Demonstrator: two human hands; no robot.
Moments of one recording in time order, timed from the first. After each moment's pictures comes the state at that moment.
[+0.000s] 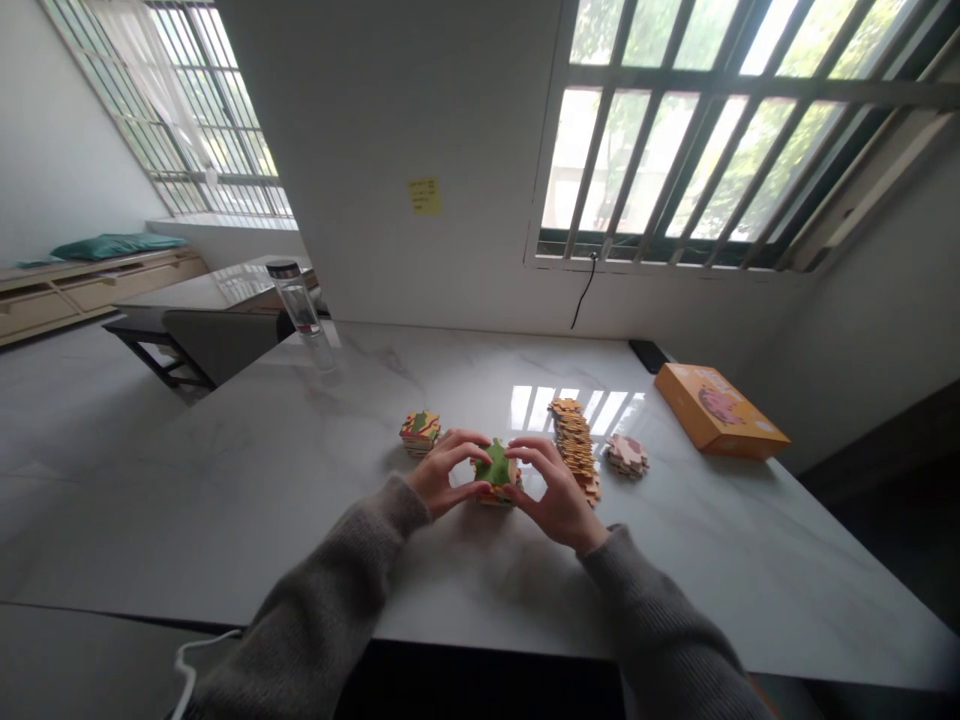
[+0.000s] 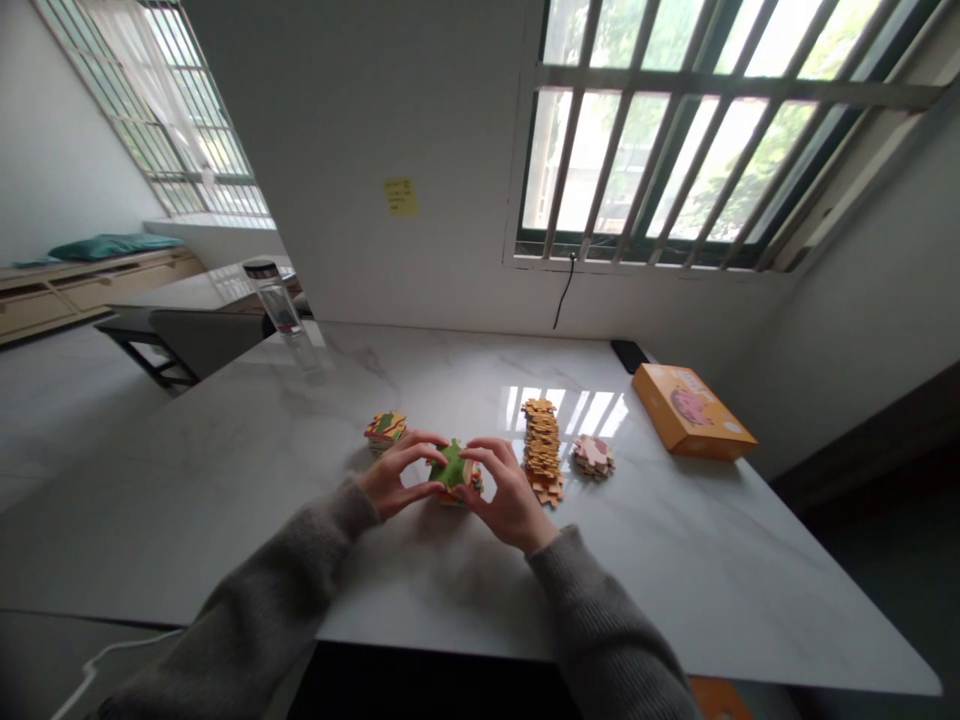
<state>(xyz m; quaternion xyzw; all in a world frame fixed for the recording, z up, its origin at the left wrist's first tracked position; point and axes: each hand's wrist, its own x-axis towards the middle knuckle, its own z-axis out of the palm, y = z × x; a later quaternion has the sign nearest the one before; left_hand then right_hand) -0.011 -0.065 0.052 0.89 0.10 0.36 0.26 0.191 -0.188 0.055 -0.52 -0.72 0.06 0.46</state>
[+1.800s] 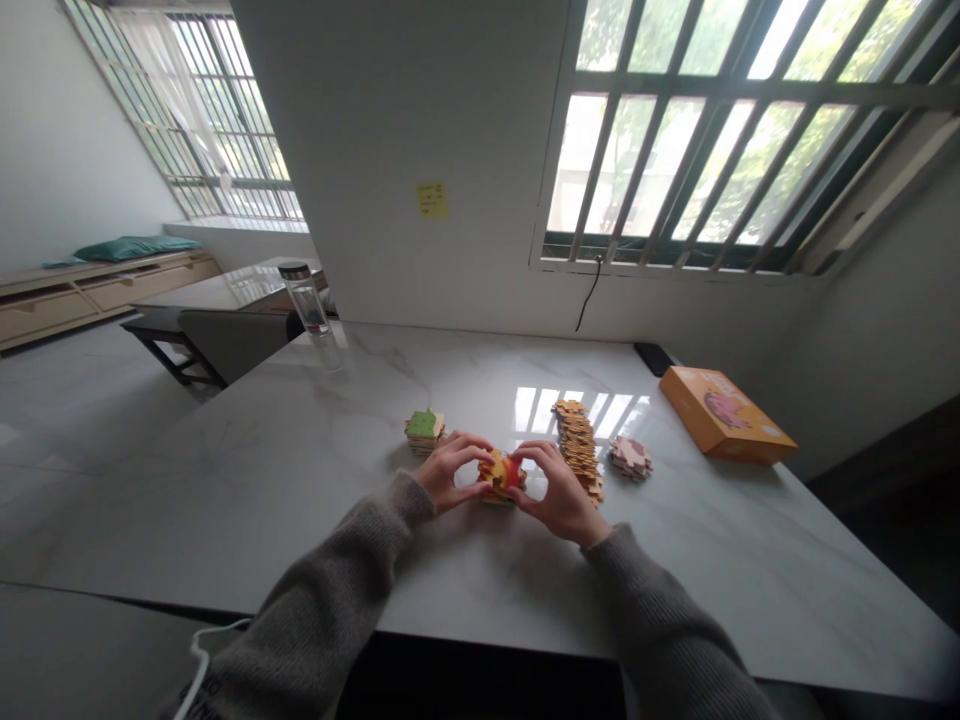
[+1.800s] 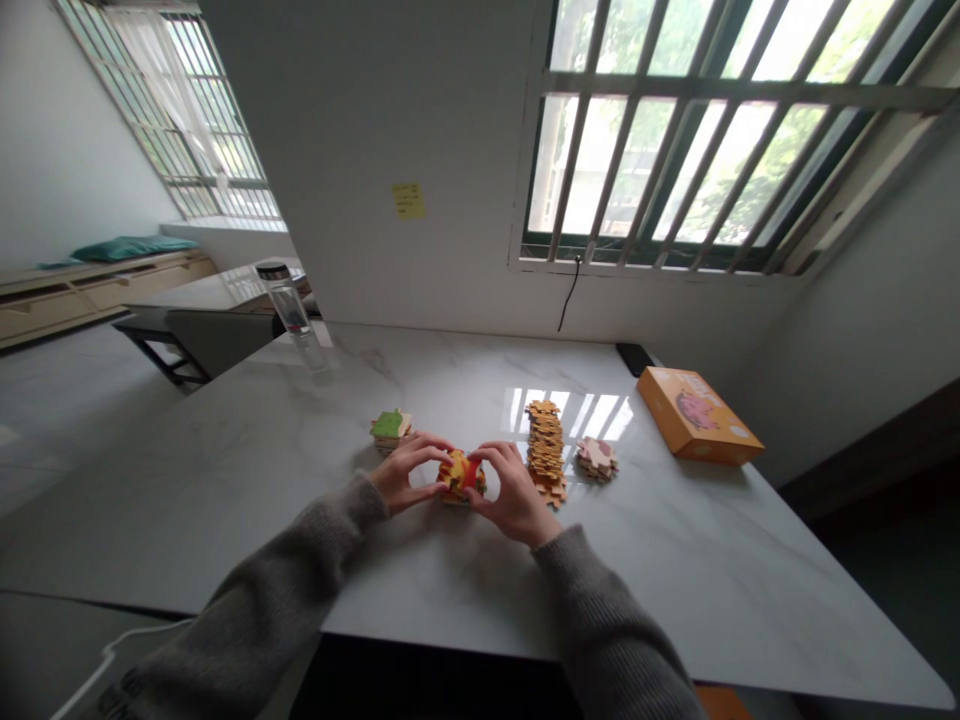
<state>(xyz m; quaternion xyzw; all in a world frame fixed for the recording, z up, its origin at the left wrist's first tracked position) -0.011 -0.055 0.042 0.91 0.09 0.34 0.21 0.198 -0.185 0.049 -0.52 -0.72 0.07 0.45</state>
